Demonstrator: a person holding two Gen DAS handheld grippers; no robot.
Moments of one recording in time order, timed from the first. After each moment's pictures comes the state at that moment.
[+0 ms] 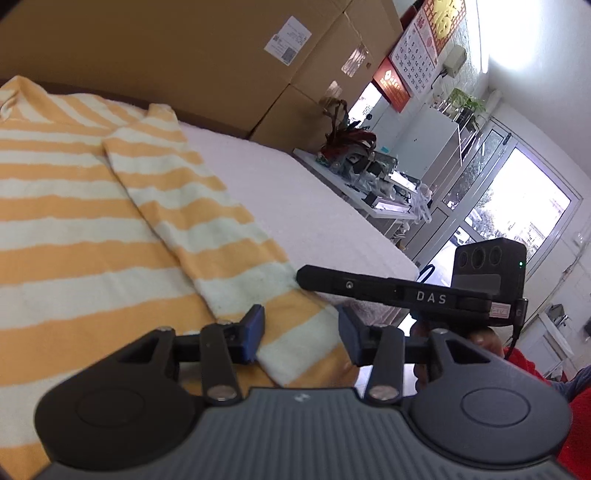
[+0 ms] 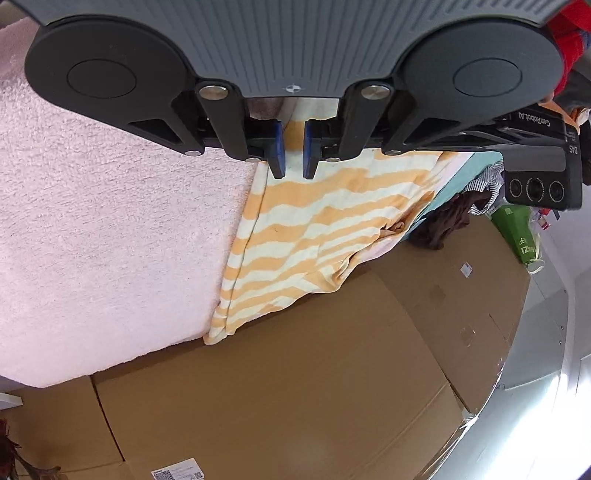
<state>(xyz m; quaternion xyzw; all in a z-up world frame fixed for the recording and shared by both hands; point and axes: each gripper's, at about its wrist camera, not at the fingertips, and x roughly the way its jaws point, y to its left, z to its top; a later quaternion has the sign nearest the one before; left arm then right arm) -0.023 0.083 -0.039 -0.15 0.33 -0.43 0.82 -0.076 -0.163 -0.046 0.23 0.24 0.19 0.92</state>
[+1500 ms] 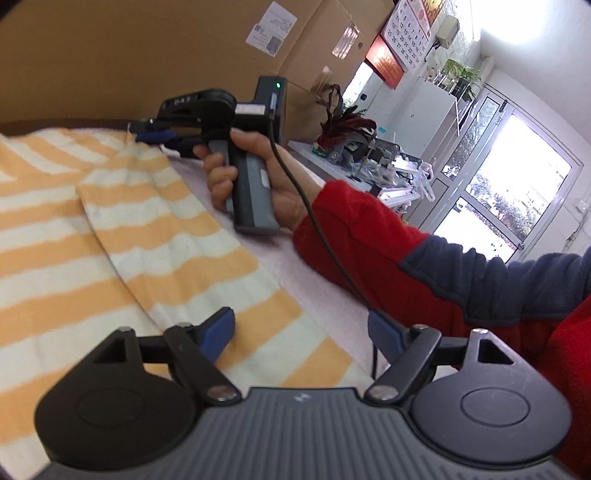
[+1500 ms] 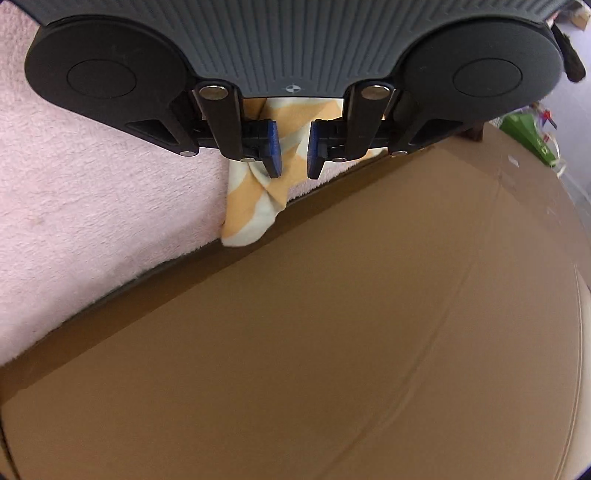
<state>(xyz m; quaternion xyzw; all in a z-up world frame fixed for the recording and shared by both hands) 0.042 0.045 0.002 -0.06 0.32 -0.44 0.84 0.228 -0.211 -0.044 0.35 0.26 0.17 0.88</state>
